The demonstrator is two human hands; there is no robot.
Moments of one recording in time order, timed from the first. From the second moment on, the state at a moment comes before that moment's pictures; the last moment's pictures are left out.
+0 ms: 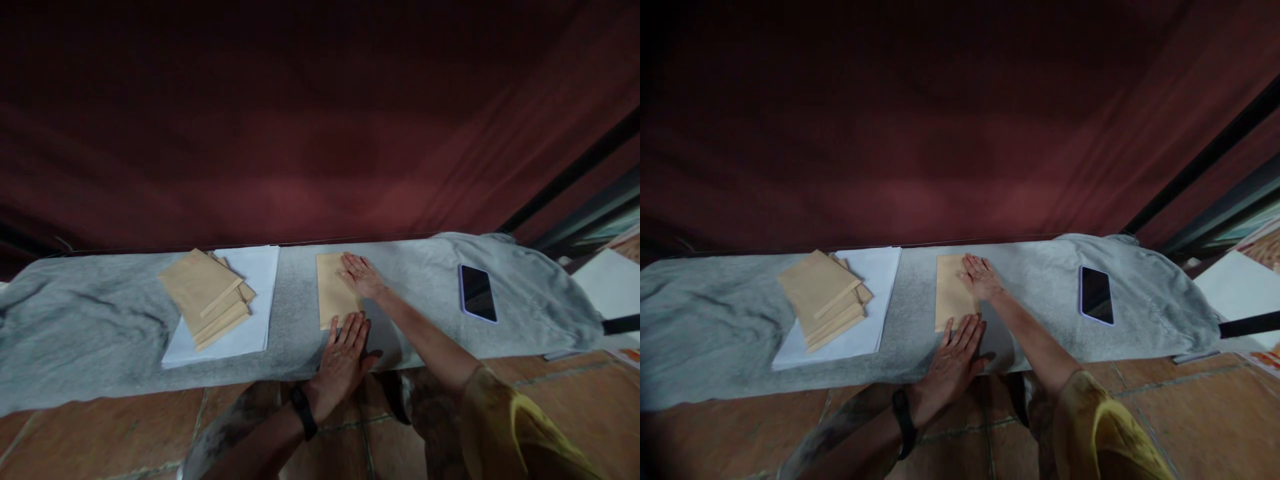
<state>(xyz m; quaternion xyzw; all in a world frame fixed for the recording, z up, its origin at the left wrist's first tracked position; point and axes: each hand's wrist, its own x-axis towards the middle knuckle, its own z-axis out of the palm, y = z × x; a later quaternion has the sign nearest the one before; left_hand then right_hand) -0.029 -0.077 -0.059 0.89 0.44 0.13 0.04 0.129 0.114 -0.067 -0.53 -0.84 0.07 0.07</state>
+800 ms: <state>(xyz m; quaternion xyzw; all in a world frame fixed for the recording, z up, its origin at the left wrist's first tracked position) -0.031 -0.075 -0.061 0.90 0.43 0.10 0.03 0.122 0.068 -0.059 -0.39 -0.91 0.14 0.05</state>
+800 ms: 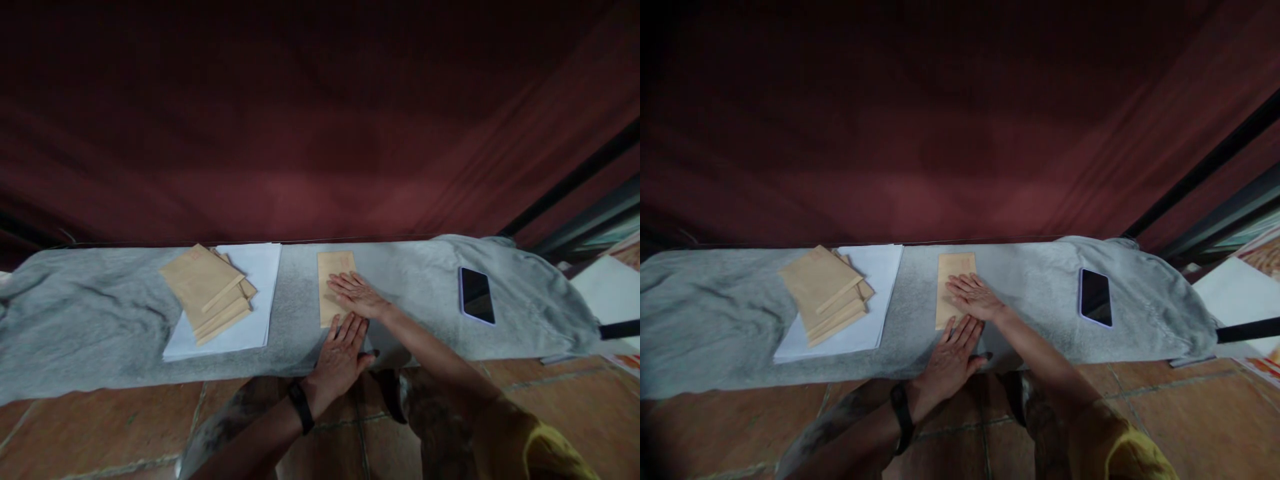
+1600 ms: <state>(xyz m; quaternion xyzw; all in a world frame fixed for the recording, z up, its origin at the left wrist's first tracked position) -0.051 -0.074 -0.061 0.90 0.42 0.10 0.08 0.155 -0.014 -0.071 -0.39 -0.91 0.13 0.09</state>
